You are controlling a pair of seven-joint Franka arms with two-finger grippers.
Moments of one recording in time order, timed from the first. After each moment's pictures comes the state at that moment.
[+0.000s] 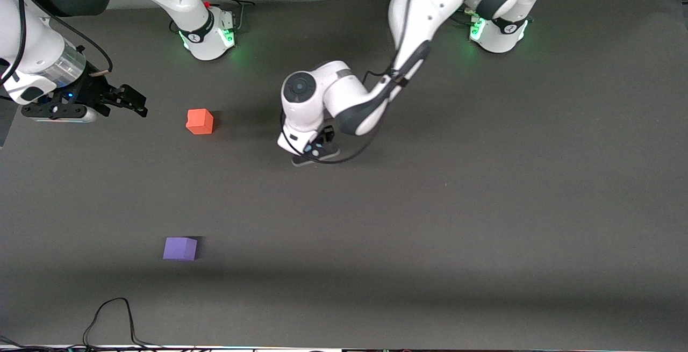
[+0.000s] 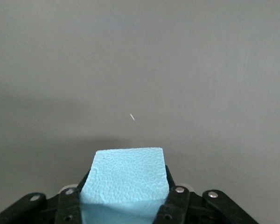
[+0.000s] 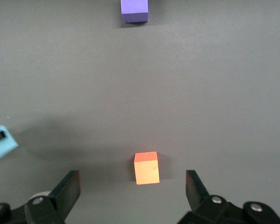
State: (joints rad) left arm -0.87 0.99 -0.17 -1.09 0.10 2.14 -1.31; right arm 0.13 -0.29 -0.09 -2.16 -0.02 1.88 0.12
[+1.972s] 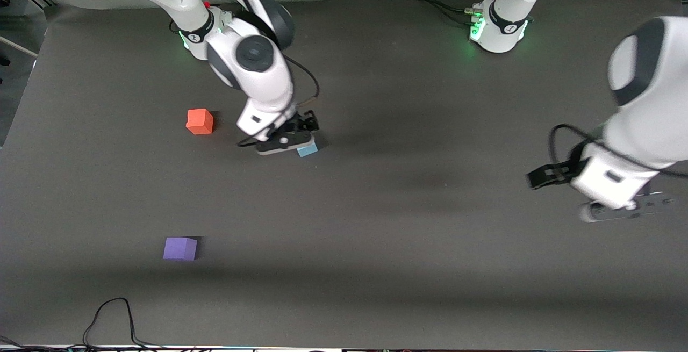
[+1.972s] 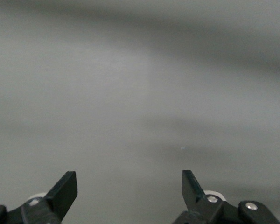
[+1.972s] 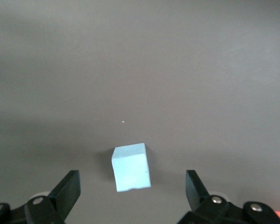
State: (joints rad) left arm -0.02 0.32 -0.16 -1.31 0.09 1.60 -0.31; right arm 0.27 0.33 0.46 -1.89 -0.23 2.16 0.63
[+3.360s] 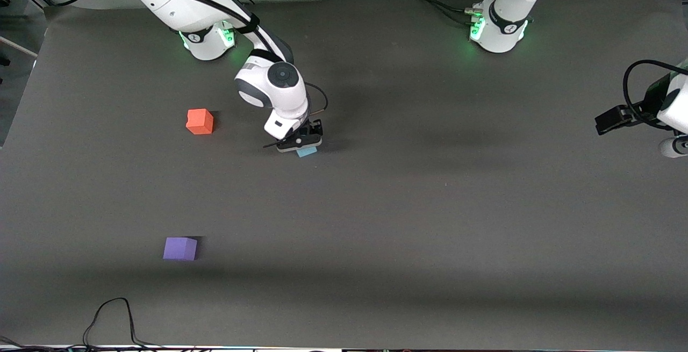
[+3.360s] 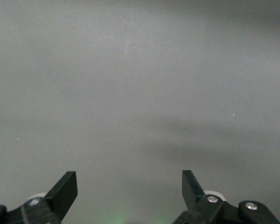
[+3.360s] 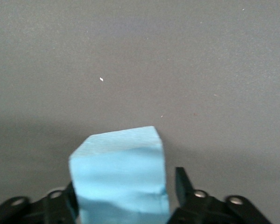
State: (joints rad) left arm 0.05 0.05 -0.07 -1.58 0.09 1.55 -0.18; right arm 0.26 0.47 0.44 -2.19 -0.54 2.58 0.94
